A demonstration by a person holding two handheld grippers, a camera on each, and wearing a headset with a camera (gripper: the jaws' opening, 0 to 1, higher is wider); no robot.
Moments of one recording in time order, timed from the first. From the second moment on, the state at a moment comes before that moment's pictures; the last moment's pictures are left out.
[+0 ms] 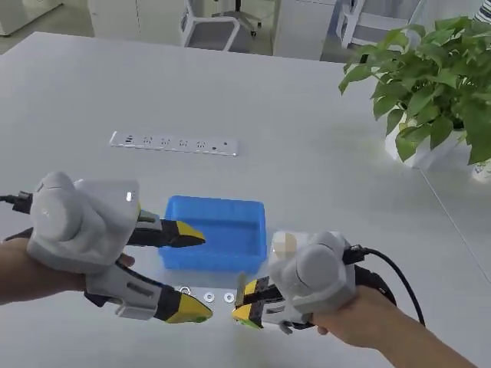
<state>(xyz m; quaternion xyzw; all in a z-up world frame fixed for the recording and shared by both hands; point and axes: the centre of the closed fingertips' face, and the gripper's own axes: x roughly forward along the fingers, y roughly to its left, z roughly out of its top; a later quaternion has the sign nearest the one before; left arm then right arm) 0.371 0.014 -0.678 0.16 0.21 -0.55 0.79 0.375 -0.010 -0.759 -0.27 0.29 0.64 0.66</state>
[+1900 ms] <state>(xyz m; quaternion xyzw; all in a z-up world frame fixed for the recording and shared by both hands) 0.375 0.059 -0.669 0.07 0.21 -0.46 0.86 0.453 0.017 -0.699 -0.29 0.24 0.65 0.66</state>
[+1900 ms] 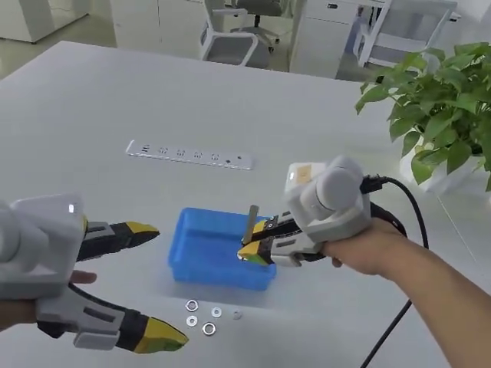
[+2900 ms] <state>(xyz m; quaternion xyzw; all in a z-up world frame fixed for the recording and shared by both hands) 0.405 0.057 -0.668 0.06 0.21 -0.46 0.86 0.486 0.022 -0.745 -0.28 0.23 0.64 0.68</state>
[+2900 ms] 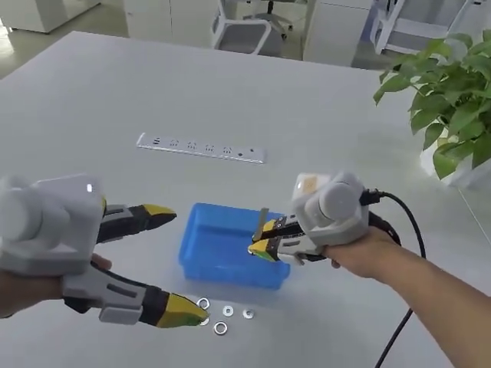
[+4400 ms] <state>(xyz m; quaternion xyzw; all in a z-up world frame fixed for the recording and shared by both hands) 0.489 -0.001 -0.684 0.14 0.20 -0.54 0.81 0.491 0.022 -0.775 -0.27 0.26 0.65 0.67</state>
